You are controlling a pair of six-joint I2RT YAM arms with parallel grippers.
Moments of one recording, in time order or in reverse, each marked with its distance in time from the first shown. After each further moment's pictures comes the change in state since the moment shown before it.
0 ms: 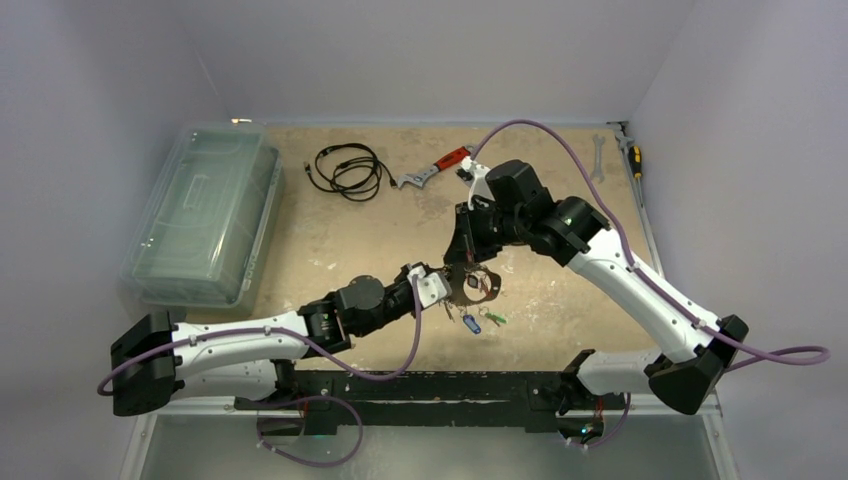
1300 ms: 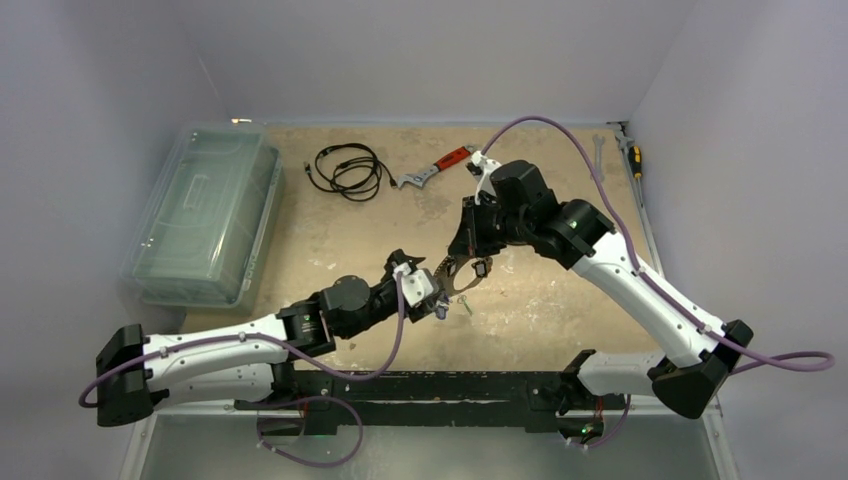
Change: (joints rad) left arm -0.004 -0.107 -0.006 -0.109 -0.041 -0.040; right arm 0.000 -0.028 -0.016 0.029 0.101 0.055
